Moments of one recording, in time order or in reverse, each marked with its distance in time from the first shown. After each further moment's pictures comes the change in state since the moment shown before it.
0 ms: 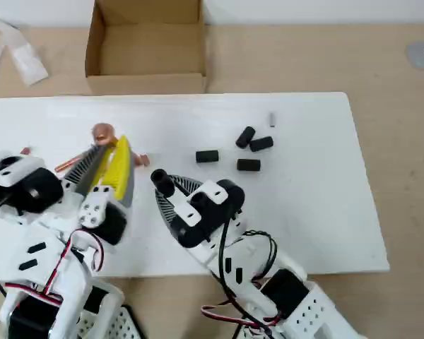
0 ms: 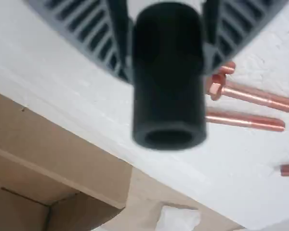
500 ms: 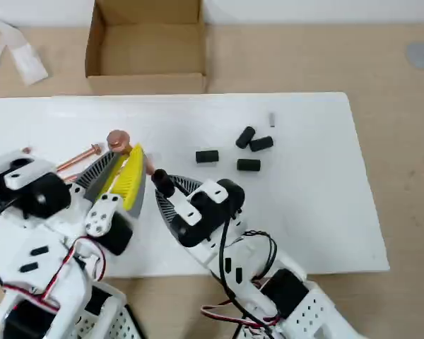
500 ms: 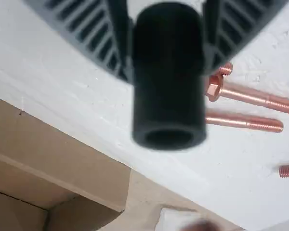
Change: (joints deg) left arm 5.2 0.9 -3.0 3.6 0.0; right arm 0.0 0.0 0.2 0.0 -0.3
